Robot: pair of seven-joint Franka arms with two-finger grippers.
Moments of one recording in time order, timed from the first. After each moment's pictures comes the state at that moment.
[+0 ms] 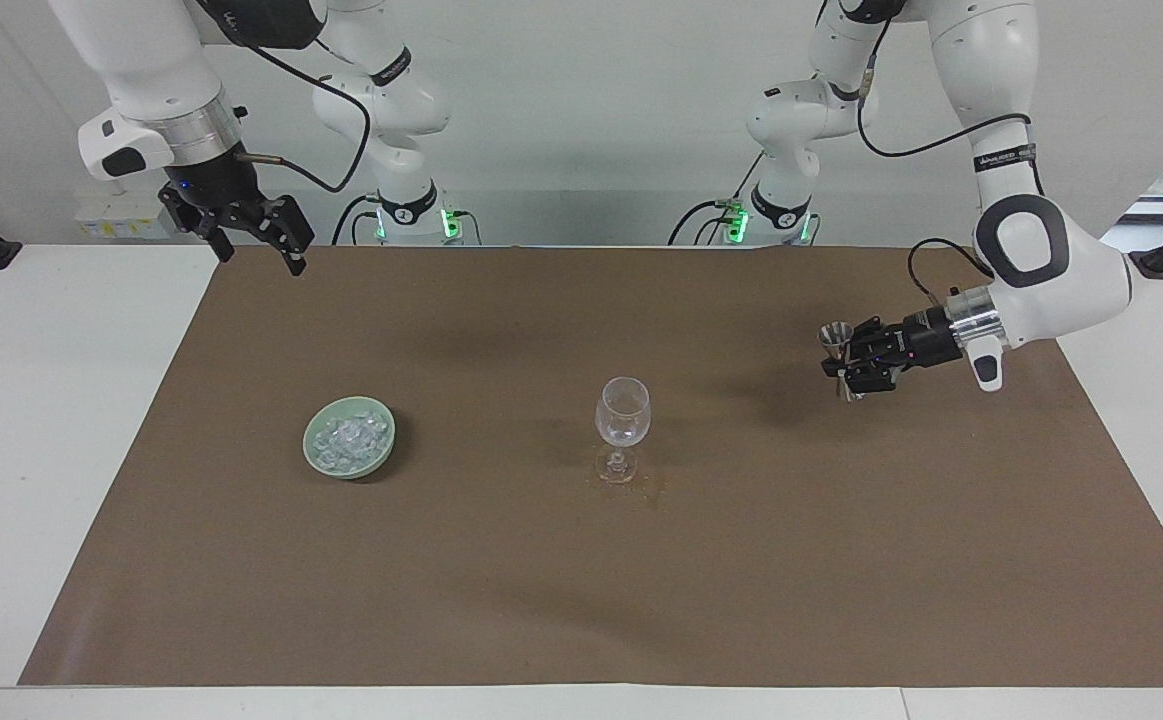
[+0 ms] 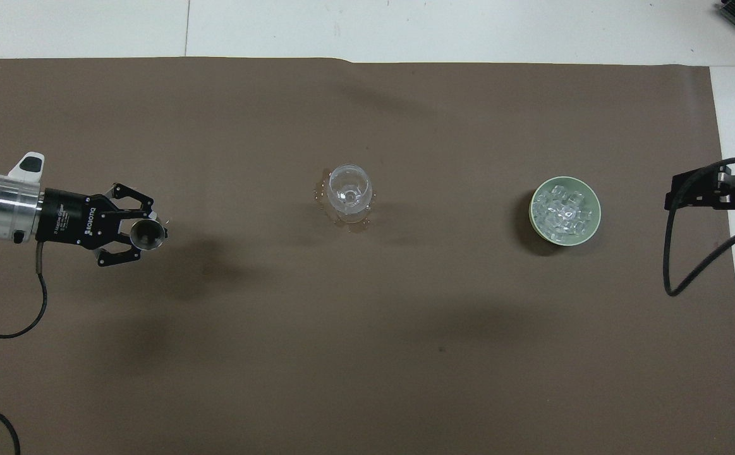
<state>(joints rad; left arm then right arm) 0.18 0.21 -0.03 -1.96 -0.87 1.72 -0.70 -0.05 -0.02 0.04 -1.56 -0.01 1.55 0.23</state>
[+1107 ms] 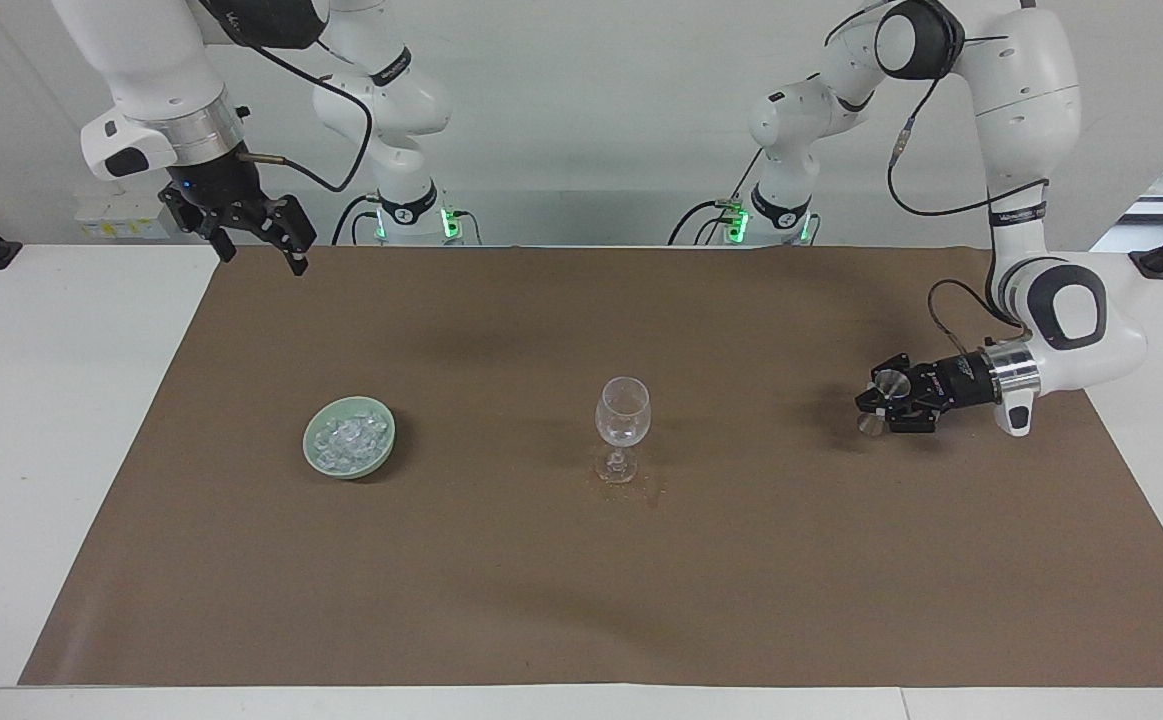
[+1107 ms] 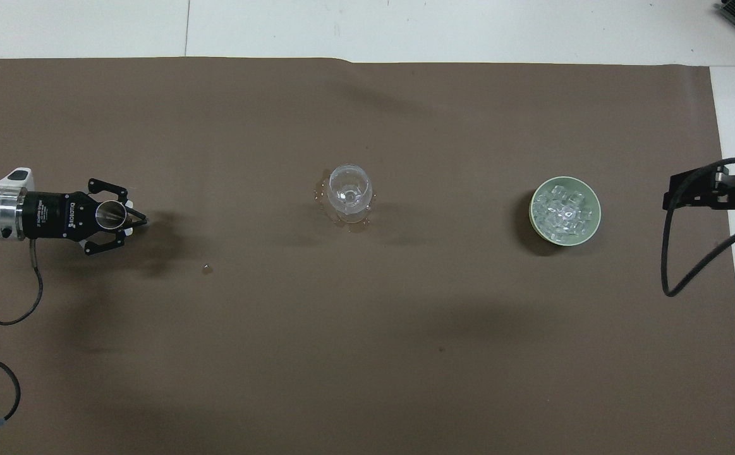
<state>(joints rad) 0.32 0.44 -0.02 -1.85 -1.03 1.63 -0.68 -0.05 -0.02 0.04 -1.57 -0.01 1.56 0.23</state>
